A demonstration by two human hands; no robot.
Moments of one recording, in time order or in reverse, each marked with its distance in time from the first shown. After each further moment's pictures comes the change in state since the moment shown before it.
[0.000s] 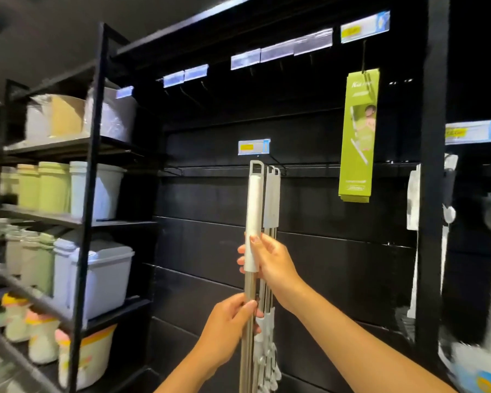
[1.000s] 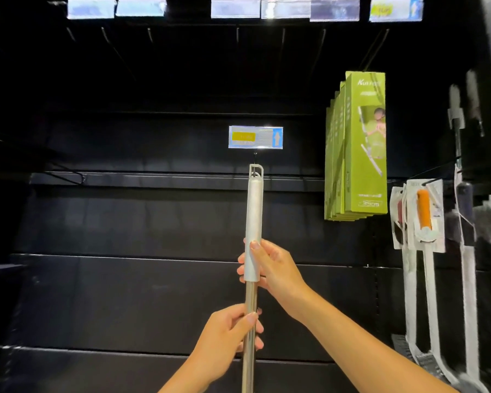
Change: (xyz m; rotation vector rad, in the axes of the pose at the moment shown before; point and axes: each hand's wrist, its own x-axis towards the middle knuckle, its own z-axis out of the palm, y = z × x) left_hand 0.279 -0.090 -0.034 -0.157 -0.490 0.133; right_hand 0.208 0.094 -0.006 -0.255 0.310 -0.048
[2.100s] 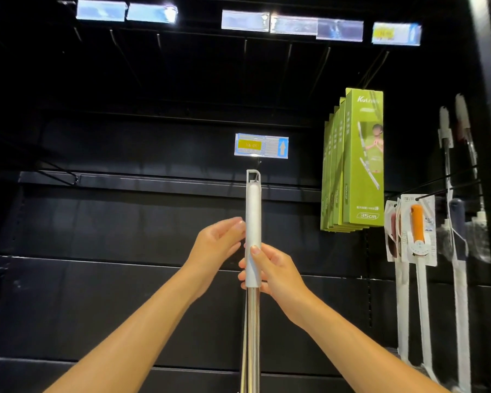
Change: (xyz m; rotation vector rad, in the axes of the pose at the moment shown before) left_hand 0.070 0.107 -0.049 -0.246 0.121 0.279; right_hand 0.002 -0.010 0.001 -0.052 -0.012 -0.025
